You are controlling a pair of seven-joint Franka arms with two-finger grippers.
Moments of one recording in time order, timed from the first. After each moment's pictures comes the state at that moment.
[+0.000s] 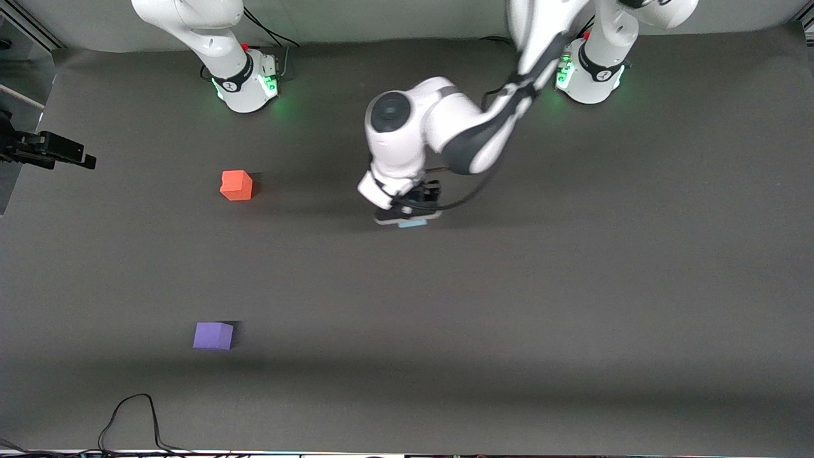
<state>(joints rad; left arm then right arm) -0.81 0.67 -0.14 -1.41 0.16 2.05 -1.06 -0.09 0.02 -0.03 -1.51 0.08 1.34 -0.01</state>
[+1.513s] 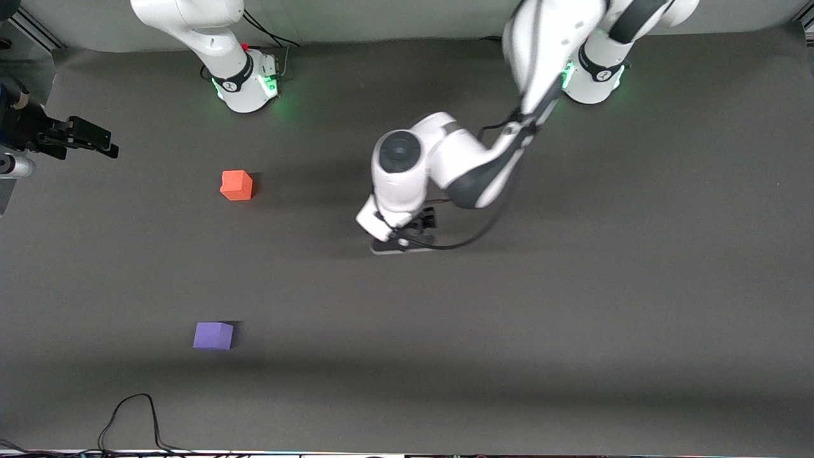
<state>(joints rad) -0.58 0.67 -0.21 -1.25 0.06 1.96 -0.88 -0.01 -0.07 -0.02 -1.62 0.02 1.40 0.01</state>
